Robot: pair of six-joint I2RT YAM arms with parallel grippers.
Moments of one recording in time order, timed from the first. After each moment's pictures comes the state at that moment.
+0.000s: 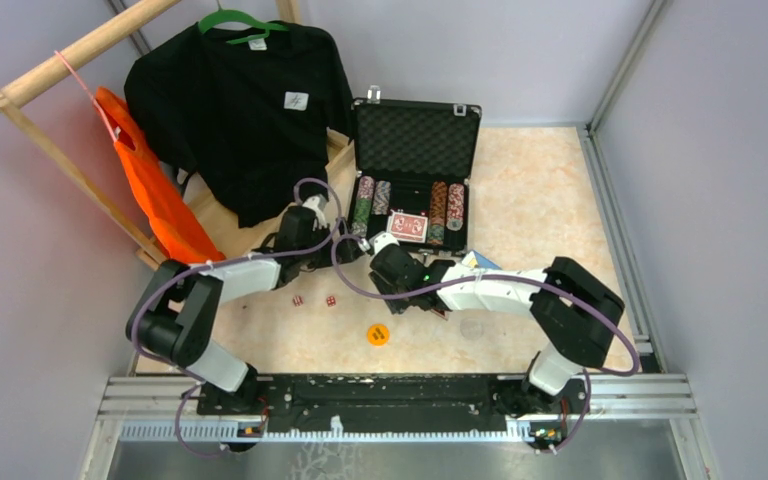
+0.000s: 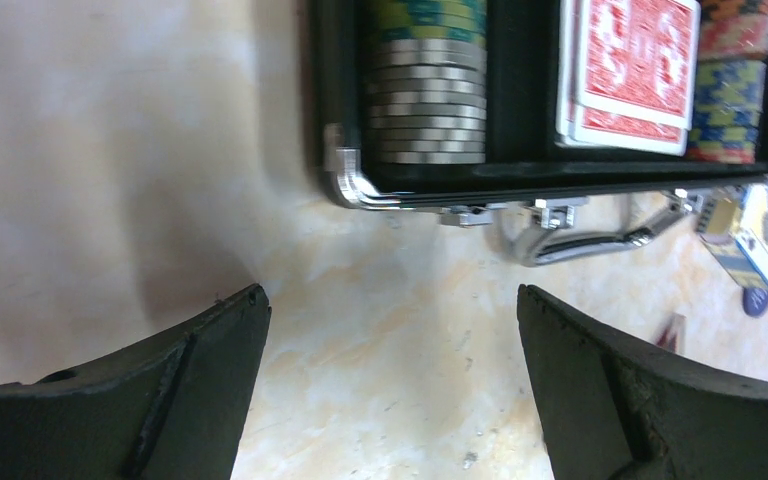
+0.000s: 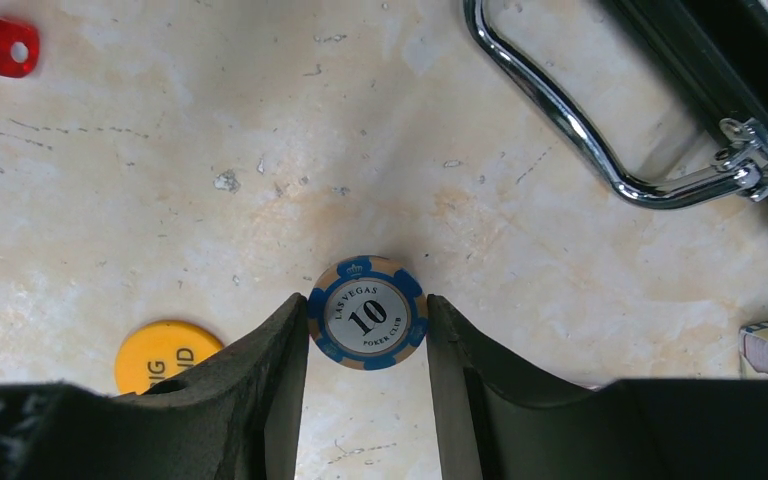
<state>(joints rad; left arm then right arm) -0.44 1.54 0.66 0.21 0.13 -0.57 1.01 1.61 0.92 -0.28 0.25 0.29</state>
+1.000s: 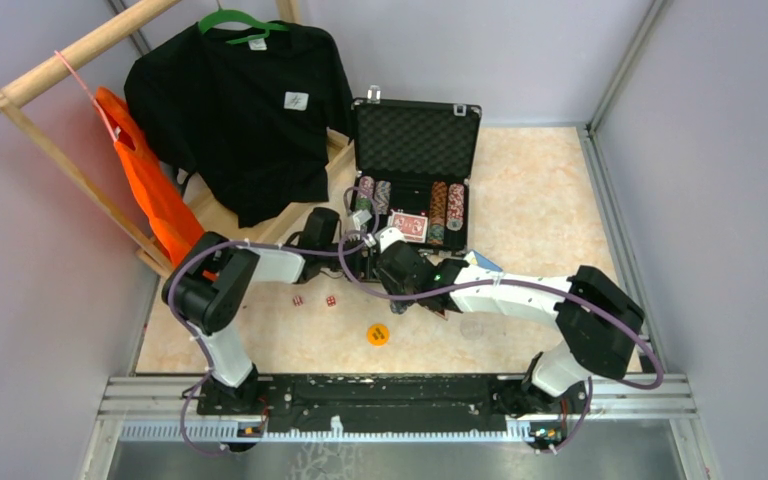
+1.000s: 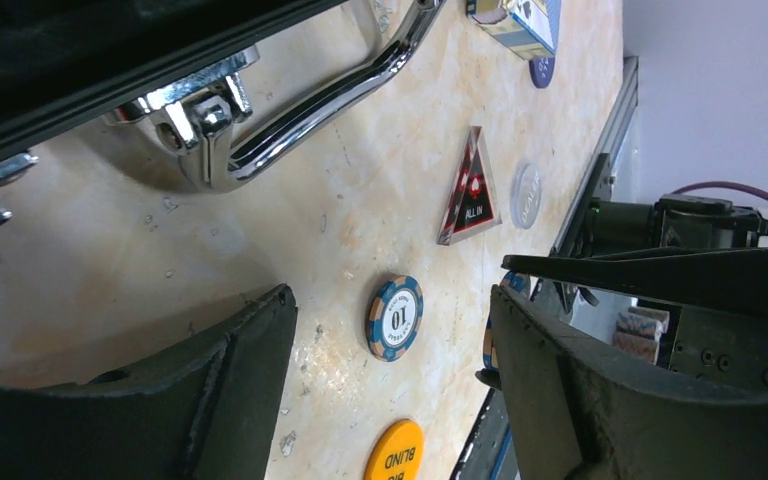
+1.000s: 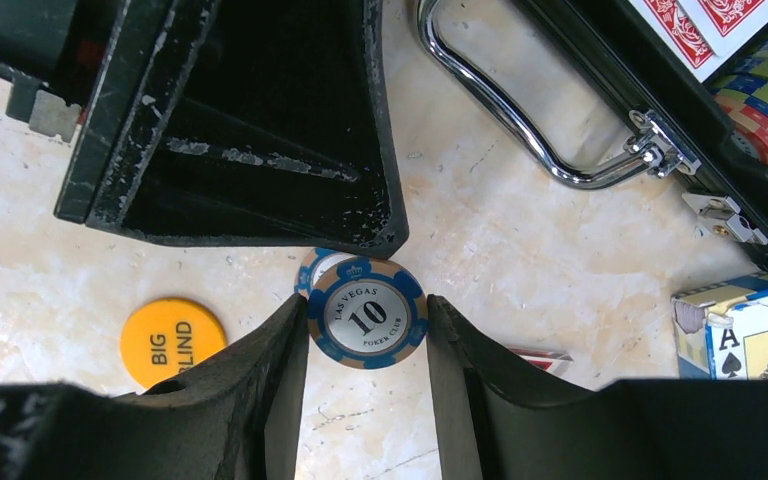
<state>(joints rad) -0.53 1.78 0.75 0.36 0.73 -0.59 1.01 1.50 0.91 -0.32 0.29 0.28</state>
